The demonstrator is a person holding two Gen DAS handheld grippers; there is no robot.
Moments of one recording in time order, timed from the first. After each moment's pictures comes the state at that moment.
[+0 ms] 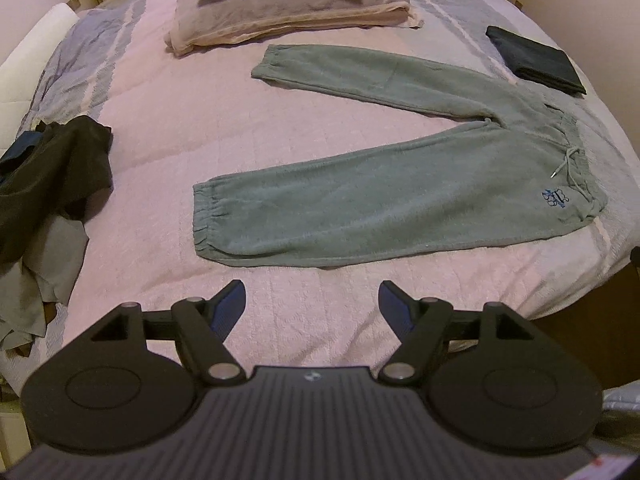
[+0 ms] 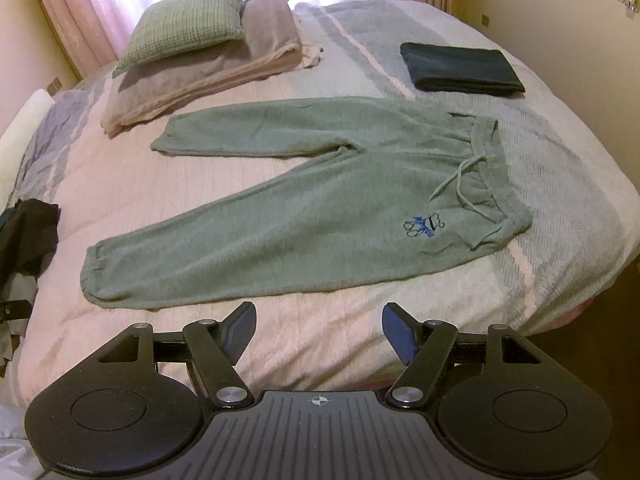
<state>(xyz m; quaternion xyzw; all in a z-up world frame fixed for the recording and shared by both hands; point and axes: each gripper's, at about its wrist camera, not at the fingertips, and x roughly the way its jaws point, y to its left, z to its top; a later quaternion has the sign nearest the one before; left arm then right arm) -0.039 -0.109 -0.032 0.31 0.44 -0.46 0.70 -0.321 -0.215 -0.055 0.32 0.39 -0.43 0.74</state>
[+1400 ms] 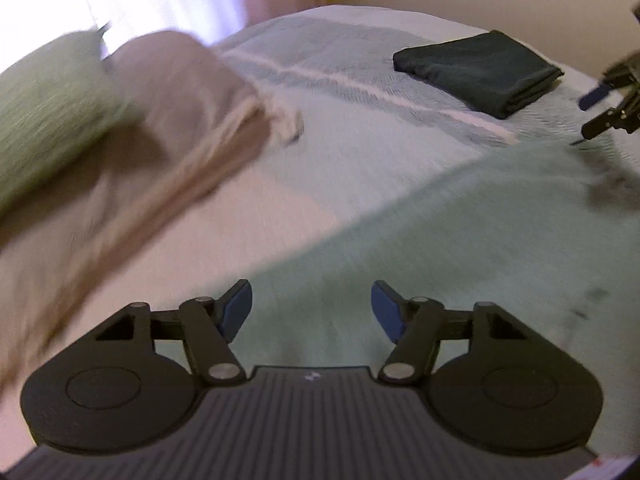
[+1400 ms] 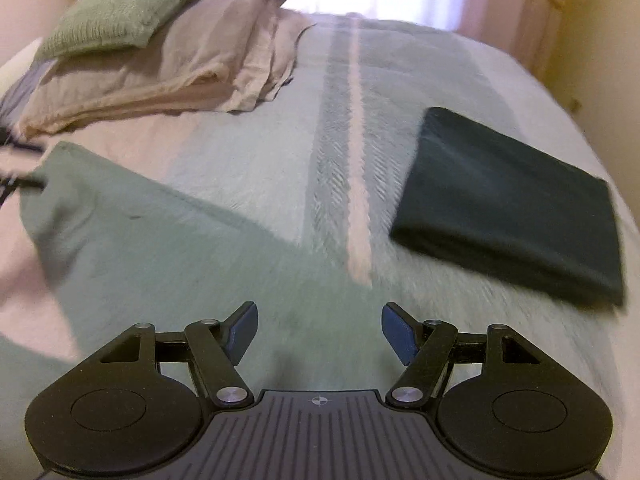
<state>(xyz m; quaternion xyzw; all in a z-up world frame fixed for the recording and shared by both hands) 0.019 -0.643 -0.219 0.39 0.20 -0.68 0.59 -0.305 -0.730 -0.231 0.18 0.43 -0.34 0.81</state>
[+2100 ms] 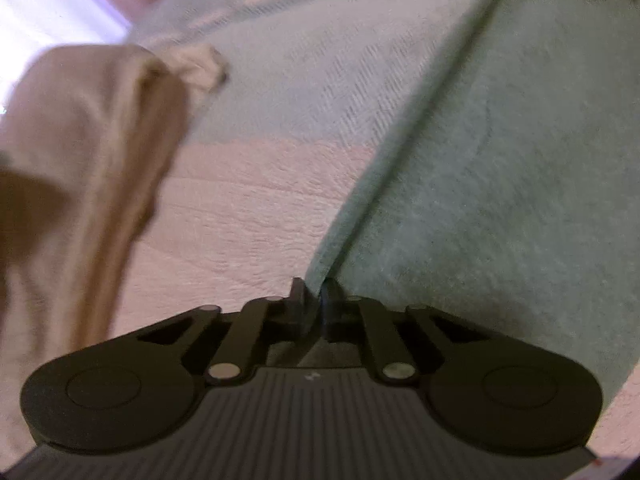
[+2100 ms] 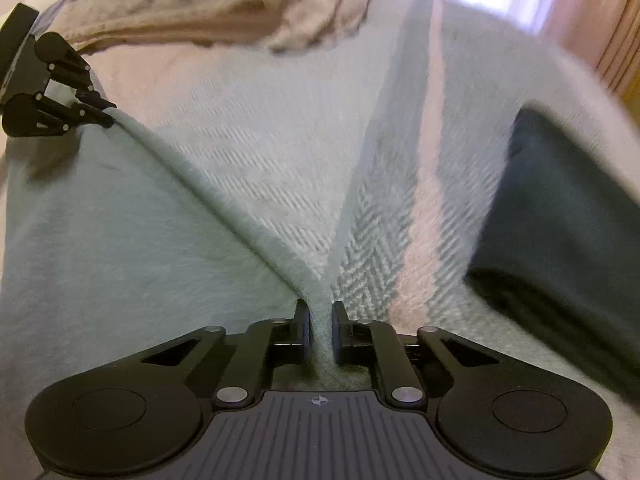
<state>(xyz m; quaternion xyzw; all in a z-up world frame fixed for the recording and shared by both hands) 0.021 -0.694 -0.322 0.54 0.08 -0.68 0.48 -0.258 -0.764 -0.299 0.10 0.49 -0.27 0.83</state>
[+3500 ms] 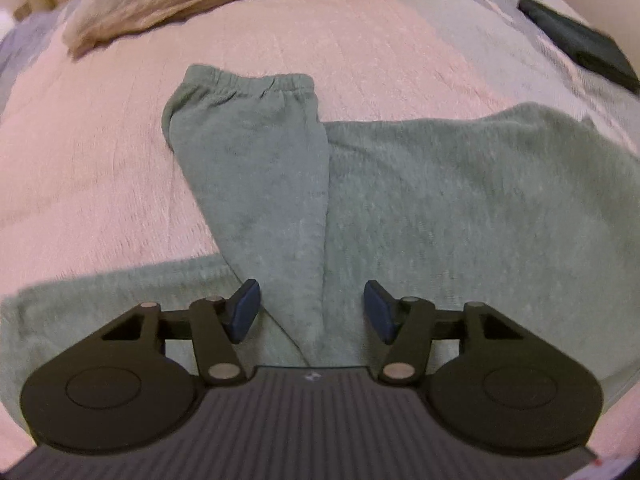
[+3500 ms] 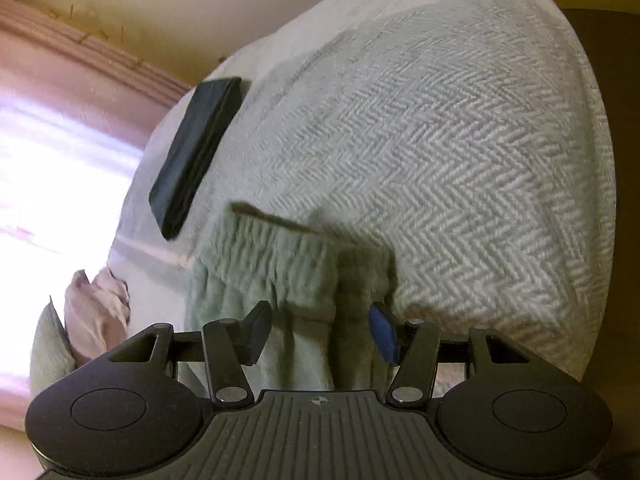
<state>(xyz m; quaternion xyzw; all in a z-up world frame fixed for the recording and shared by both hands) 0.000 -0.372 -0.269 0.30 0.43 -0.47 0.71 -0.591 -0.455 -0.271 0.59 -0.02 -0.59 0.55</state>
